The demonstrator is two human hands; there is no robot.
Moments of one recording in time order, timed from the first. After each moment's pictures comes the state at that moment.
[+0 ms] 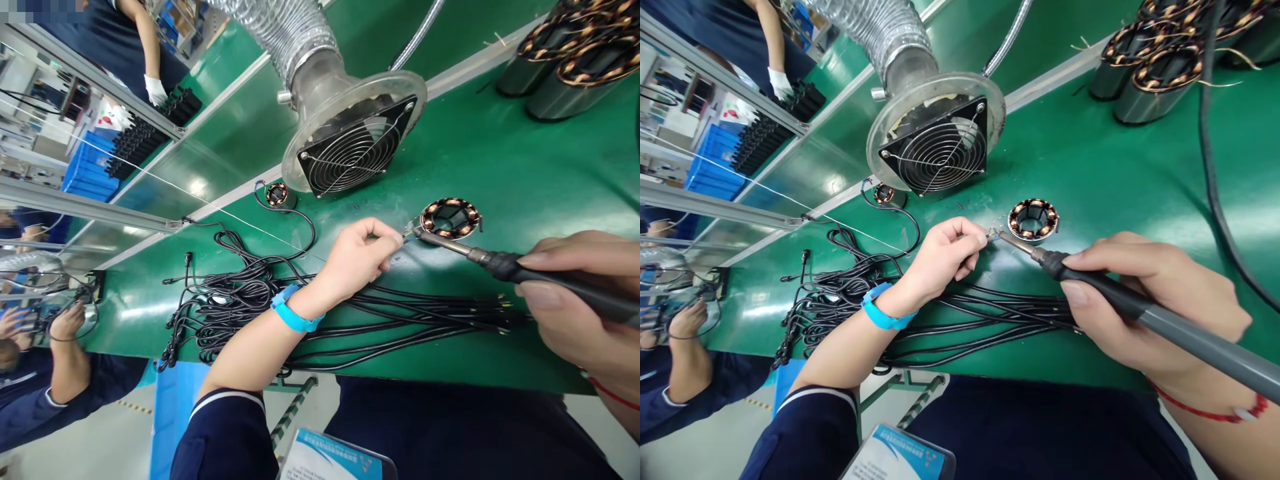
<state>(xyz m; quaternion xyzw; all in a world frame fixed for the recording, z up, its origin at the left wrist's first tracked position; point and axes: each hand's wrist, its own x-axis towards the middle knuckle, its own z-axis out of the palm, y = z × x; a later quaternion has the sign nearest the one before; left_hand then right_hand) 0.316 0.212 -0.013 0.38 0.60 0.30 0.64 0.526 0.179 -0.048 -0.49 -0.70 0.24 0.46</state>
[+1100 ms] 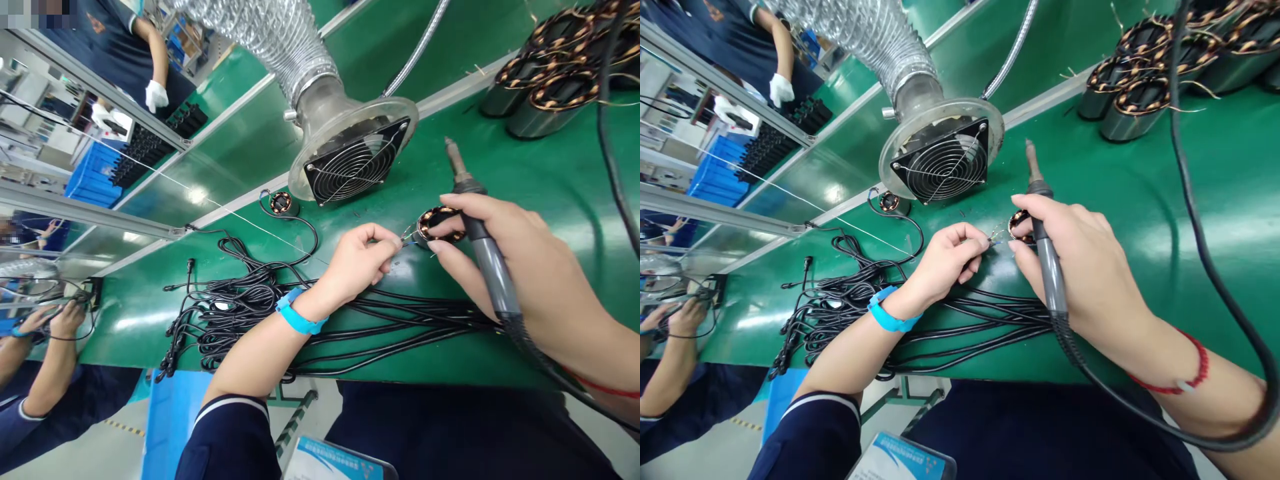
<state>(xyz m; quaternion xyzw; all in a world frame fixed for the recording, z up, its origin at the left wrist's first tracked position) 0.316 0.213 -0.010 0.38 0.58 0.32 0.64 0.490 0.208 -0.041 -0.48 -0.77 0.17 0.38</state>
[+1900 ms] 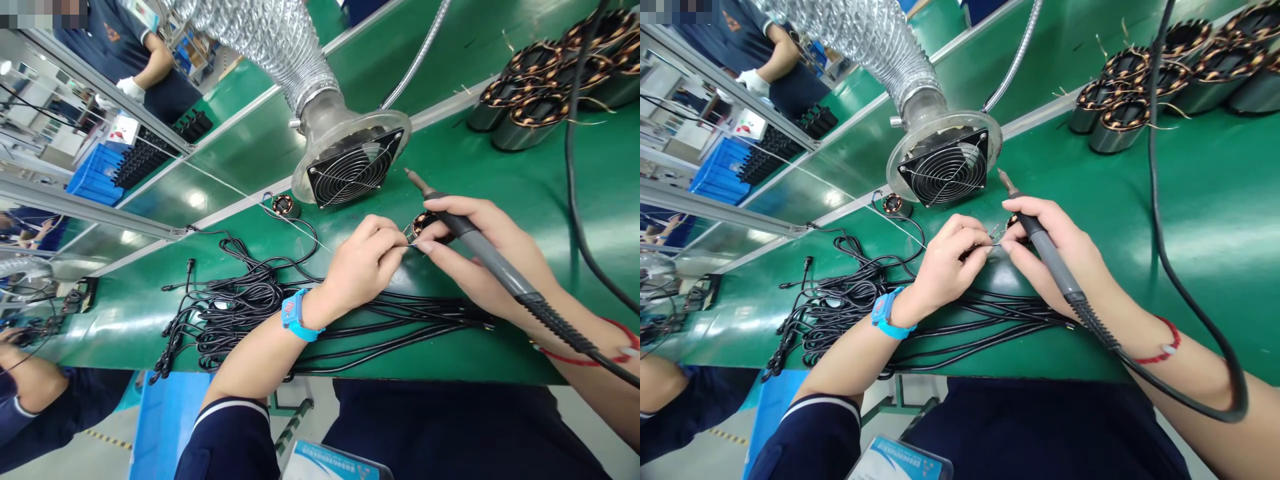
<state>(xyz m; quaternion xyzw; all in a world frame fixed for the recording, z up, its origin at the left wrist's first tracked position) 0.304 0.207 -0.026 0.81 0.43 0.36 0.18 0.489 0.213 -0.042 -0.46 -0.72 0.28 0.44</state>
